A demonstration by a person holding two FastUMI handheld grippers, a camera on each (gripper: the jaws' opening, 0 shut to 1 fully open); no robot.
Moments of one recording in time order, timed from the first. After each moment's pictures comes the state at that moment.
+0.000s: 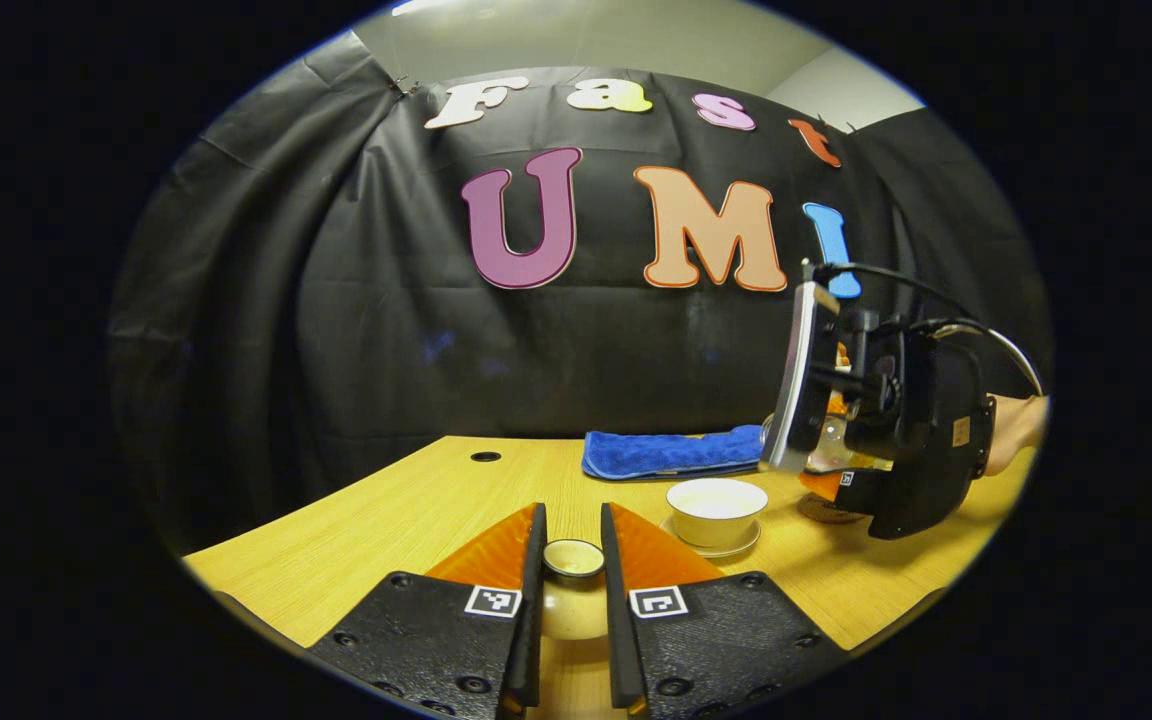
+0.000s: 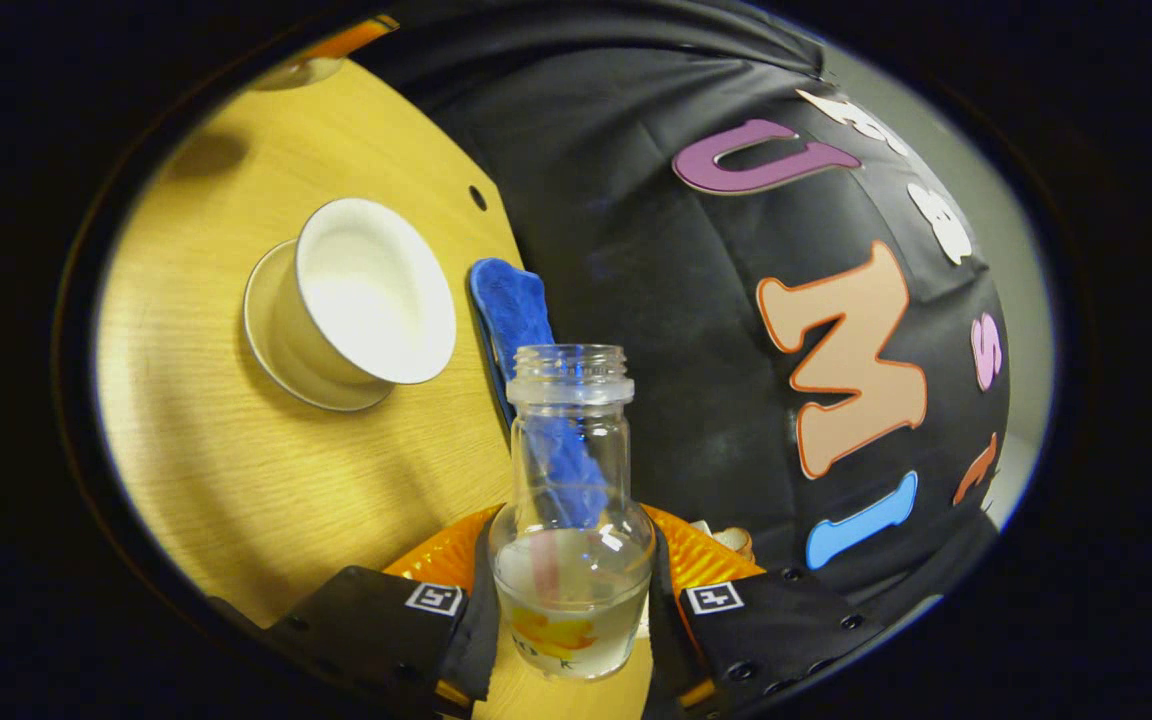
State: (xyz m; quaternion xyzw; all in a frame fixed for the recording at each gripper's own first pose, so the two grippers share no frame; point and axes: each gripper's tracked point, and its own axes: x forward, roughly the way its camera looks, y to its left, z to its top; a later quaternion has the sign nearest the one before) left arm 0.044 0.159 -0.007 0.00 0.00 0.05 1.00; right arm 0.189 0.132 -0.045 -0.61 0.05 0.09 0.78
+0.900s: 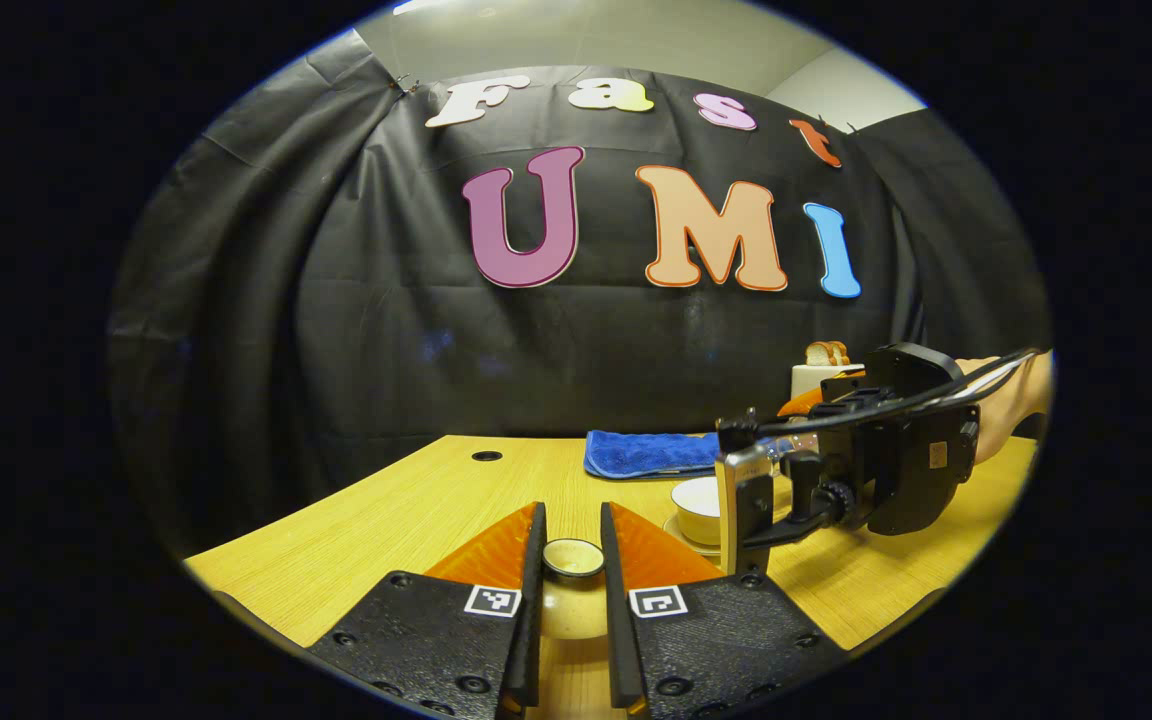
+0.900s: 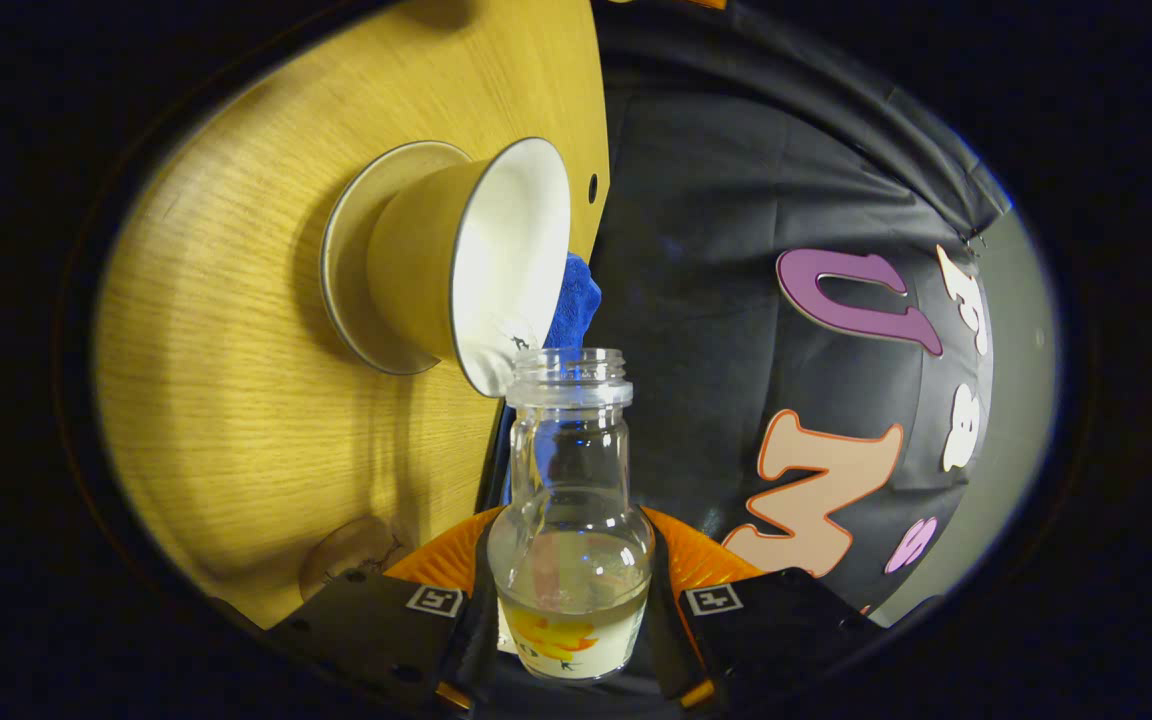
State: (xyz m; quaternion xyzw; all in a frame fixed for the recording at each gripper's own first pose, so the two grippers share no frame) left arm 0.043 0.160 -0.008 -0.01 0.00 0.05 1.00; right arm 0.188 0.161 -0.037 -0.79 -0.02 0.09 0.60
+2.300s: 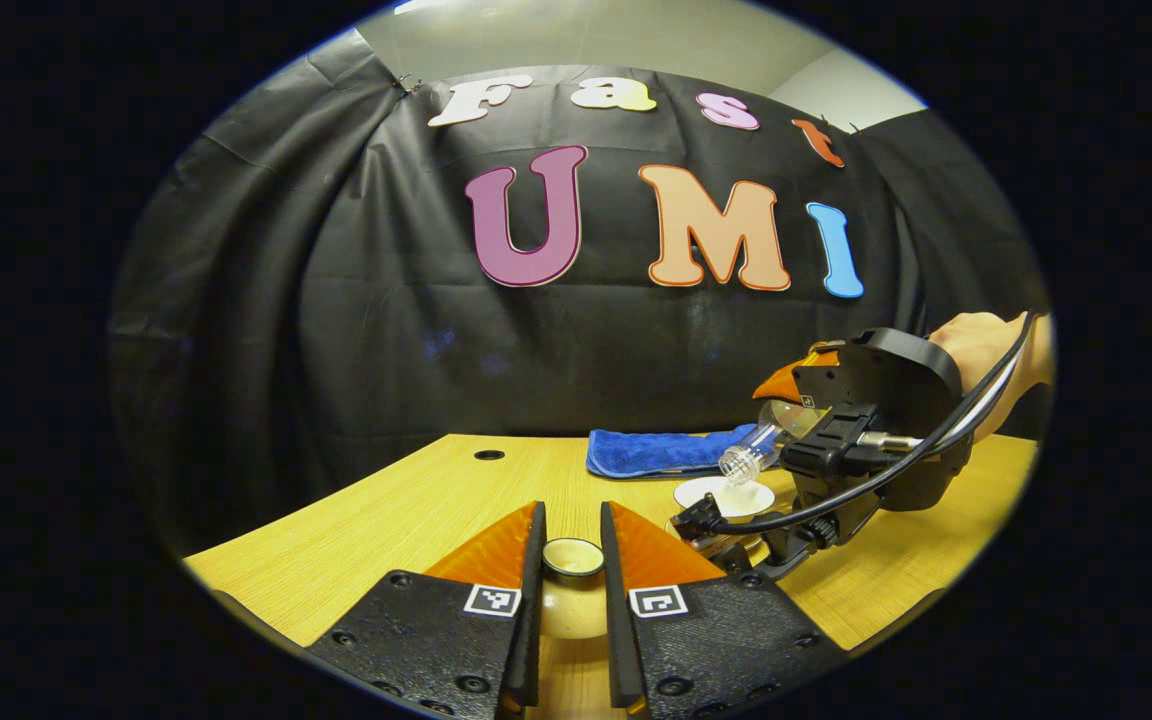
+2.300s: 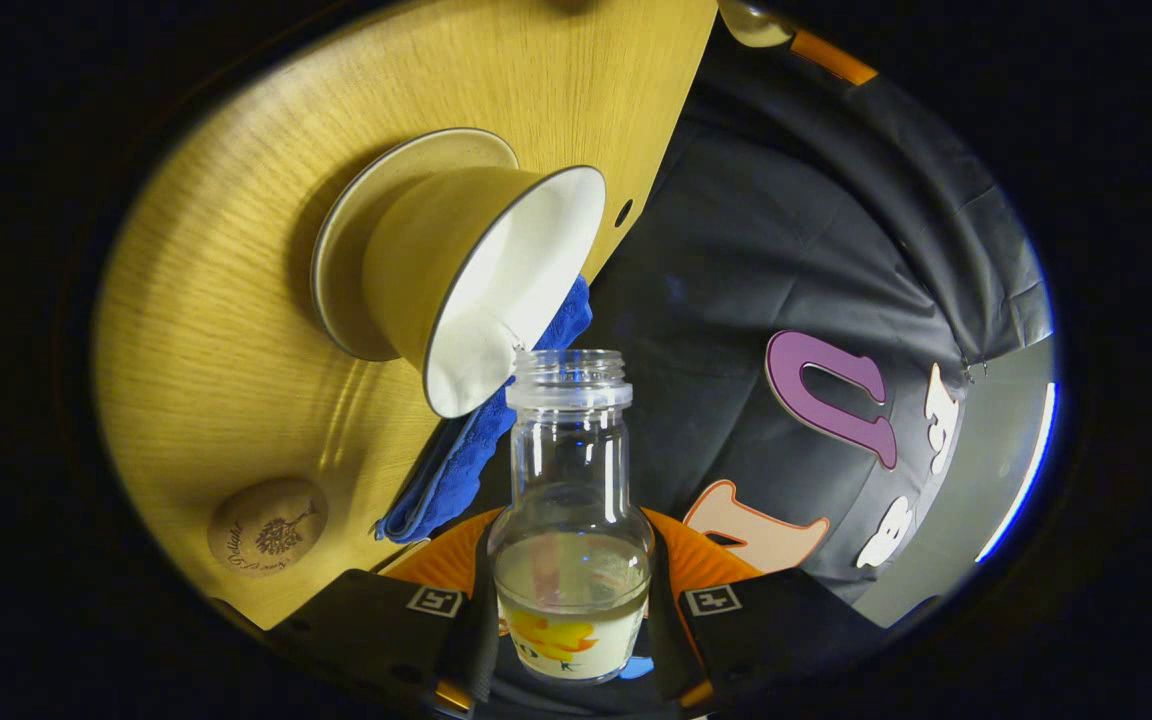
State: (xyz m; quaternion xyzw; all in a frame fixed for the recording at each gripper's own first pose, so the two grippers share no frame) left arm 0.043 0.161 -0.009 -0.01 0.00 0.05 1.00; right arm 0.193 0.193 -0.014 -0.86 -0.07 0.09 0.49
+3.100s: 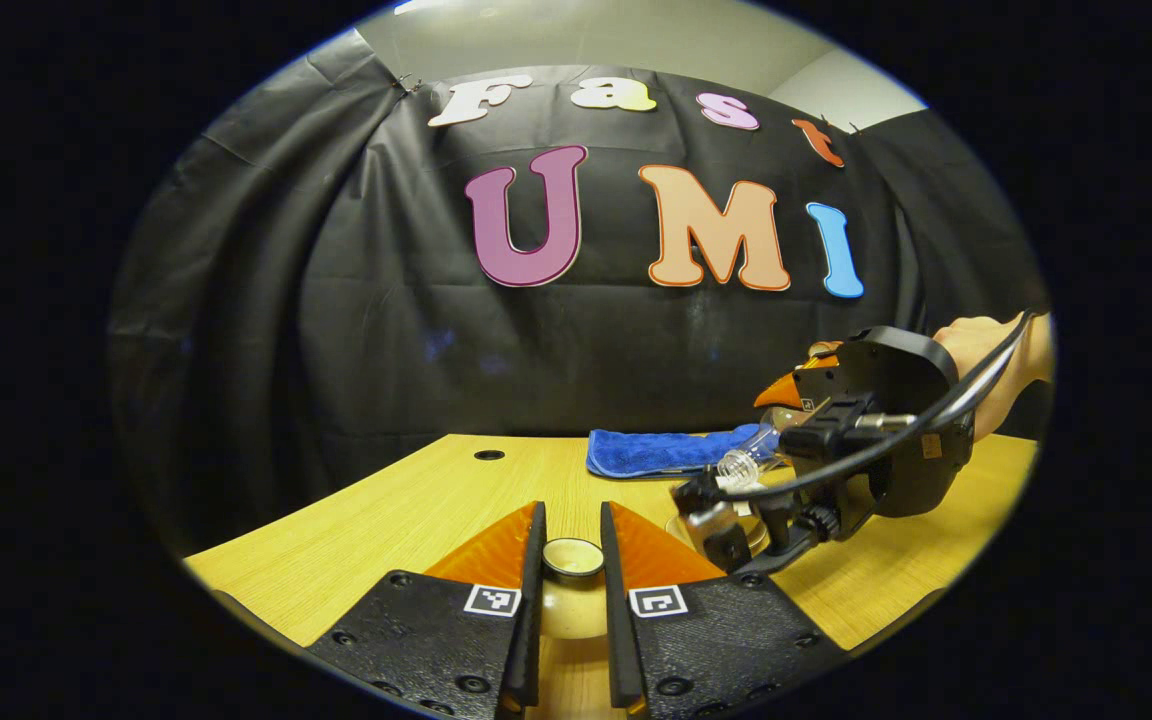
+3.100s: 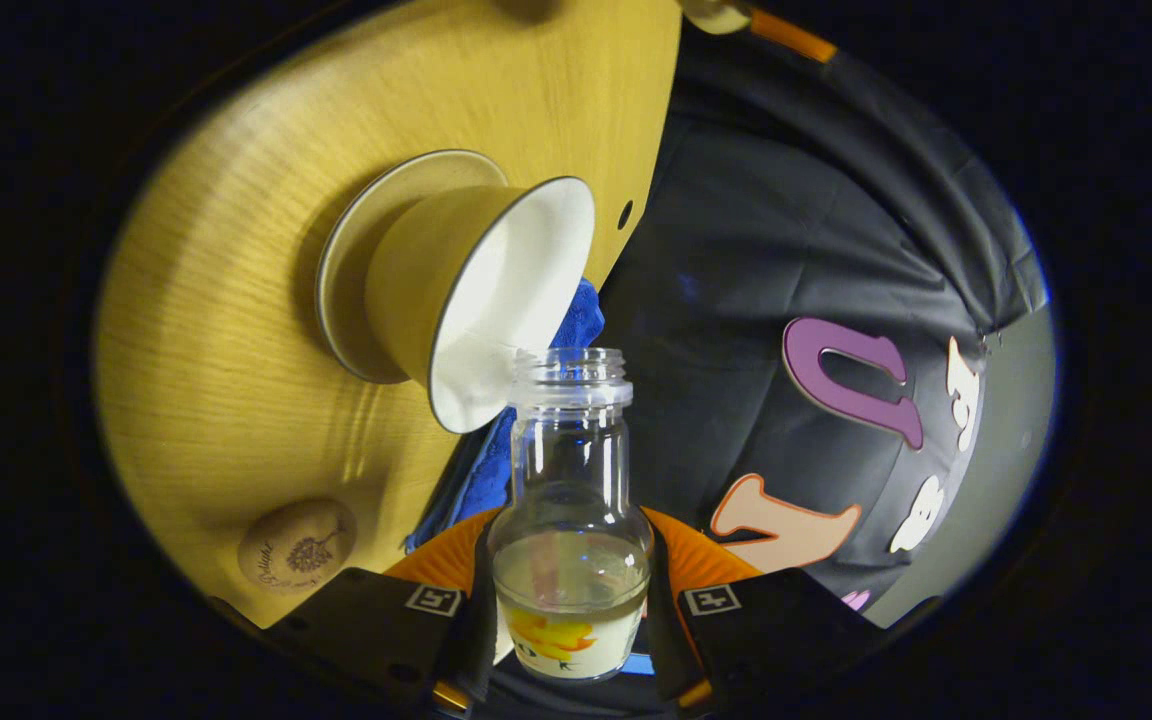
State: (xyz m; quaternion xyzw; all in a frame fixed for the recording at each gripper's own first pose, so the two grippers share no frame) left arm 0.043 0.162 -0.008 -0.01 0.00 0.05 1.00; right arm 0.196 0.183 -0.025 -0.82 -0.02 0.13 0.56
